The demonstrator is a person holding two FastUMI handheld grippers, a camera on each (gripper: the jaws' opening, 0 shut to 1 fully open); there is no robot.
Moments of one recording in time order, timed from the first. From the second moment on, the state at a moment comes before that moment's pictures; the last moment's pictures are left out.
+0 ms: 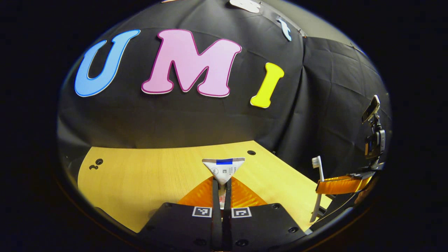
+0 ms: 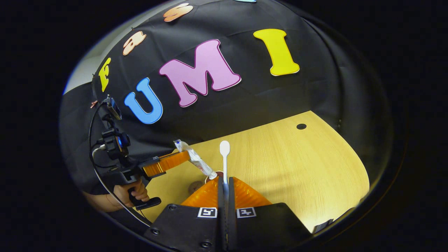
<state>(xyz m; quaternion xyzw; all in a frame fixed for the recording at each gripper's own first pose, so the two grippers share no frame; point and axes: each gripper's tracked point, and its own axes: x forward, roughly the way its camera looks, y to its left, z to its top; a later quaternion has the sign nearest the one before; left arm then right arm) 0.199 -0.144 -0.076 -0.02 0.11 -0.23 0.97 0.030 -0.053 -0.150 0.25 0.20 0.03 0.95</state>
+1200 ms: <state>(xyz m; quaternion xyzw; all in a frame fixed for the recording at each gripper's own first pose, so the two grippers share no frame) 0.225 -0.160 -0.177 0.00 0.23 -0.22 0.95 0.046 -0.078 -0.170 0.27 0.21 0.03 0.94</state>
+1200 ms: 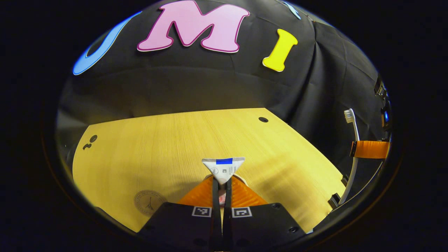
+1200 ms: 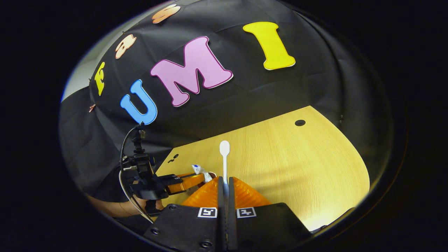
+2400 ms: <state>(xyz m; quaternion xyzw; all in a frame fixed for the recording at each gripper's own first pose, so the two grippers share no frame) 0.143 -0.081 -0.143 -0.05 0.18 -0.19 0.96 0.122 -0.019 -0.115 0.27 0.12 0.09 0.95</state>
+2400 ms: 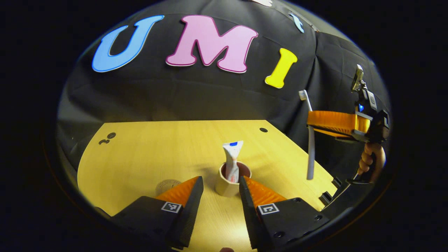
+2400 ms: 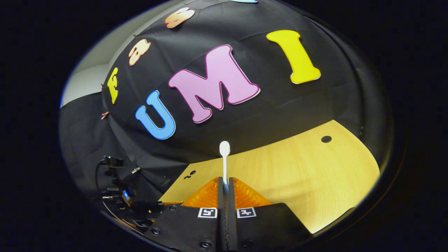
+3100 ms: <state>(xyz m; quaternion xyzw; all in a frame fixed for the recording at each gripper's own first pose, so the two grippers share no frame) 0.075 -0.029 -0.194 -0.08 0.22 -0.14 0.96 0.205 0.042 -0.155 0.19 0.06 0.14 0.97</state>
